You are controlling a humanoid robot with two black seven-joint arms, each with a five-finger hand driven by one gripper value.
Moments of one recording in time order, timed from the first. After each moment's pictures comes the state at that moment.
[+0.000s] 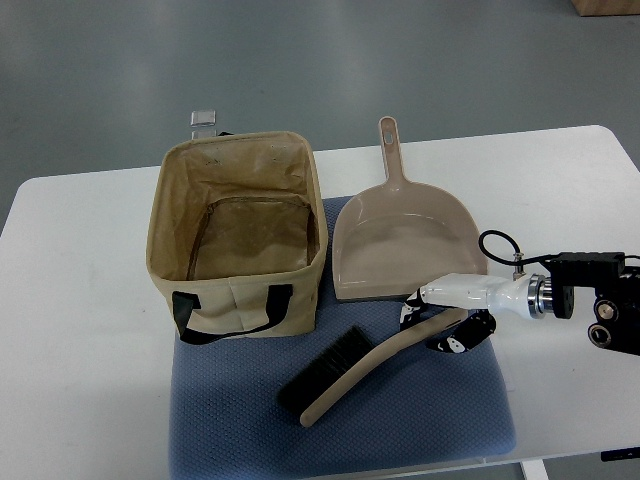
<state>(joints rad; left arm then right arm) -0.01 0.00 -0.13 -0.22 -0.06 0.05 0.14 0.92 -0.68 -0.15 1.31 -1.32 -0.04 0.40</state>
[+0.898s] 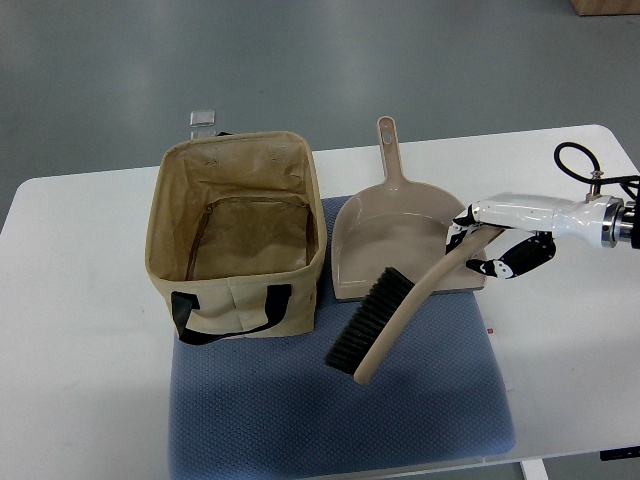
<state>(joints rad) -0.01 0.00 -0.13 -0.23 -0.06 0.05 0.14 1.03 -0.99 0.05 1.51 -1.28 0.05 0.40</state>
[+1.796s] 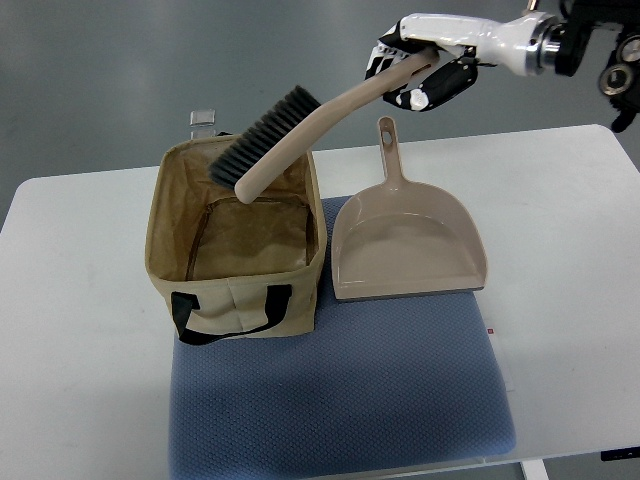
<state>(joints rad) -0.01 0.00 -0.13 -0.23 -0.06 0.04 0.14 1.36 -0.55 0.20 1.06 -1.11 0.31 0.24</state>
